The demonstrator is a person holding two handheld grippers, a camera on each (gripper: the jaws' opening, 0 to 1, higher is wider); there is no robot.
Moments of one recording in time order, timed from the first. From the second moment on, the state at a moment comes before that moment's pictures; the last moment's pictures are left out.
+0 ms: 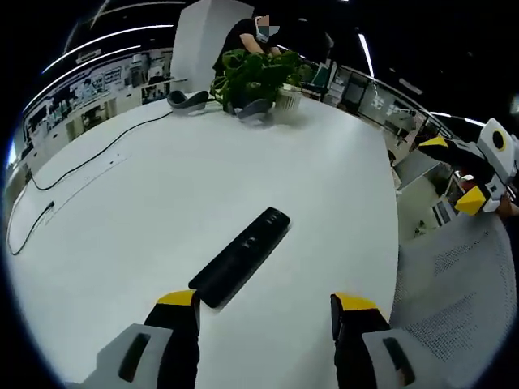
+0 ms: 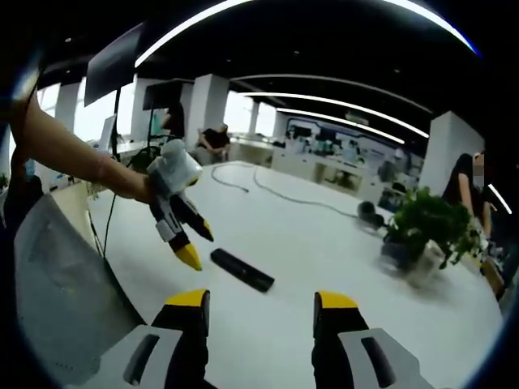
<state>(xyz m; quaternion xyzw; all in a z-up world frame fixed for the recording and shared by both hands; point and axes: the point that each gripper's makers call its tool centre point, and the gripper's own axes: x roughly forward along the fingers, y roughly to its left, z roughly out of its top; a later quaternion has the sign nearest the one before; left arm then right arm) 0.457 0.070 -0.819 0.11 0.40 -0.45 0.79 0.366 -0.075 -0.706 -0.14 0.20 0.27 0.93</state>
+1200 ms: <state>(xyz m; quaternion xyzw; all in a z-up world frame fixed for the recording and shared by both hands) 0.488 0.053 -0.855 0.12 0.43 -0.48 0.76 0.365 -0.077 -0.716 -0.14 0.22 0.27 0.93</state>
